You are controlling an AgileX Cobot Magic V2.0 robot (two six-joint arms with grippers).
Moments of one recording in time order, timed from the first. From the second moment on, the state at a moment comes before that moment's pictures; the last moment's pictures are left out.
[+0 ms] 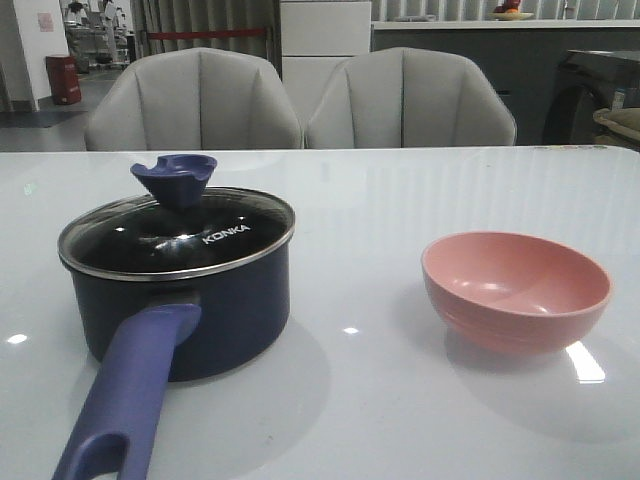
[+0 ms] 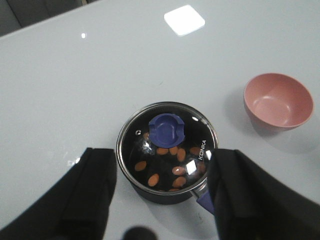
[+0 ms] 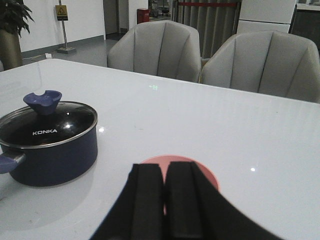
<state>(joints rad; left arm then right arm) -0.48 0.85 -1.18 -0.02 0.95 0.04 0.34 0.05 -0.17 0.22 0.25 -0.20</state>
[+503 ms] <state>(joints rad) -0.48 0.26 -0.51 -0.11 0.39 0.04 0.34 0.05 -0.17 0.22 0.25 -0.20</state>
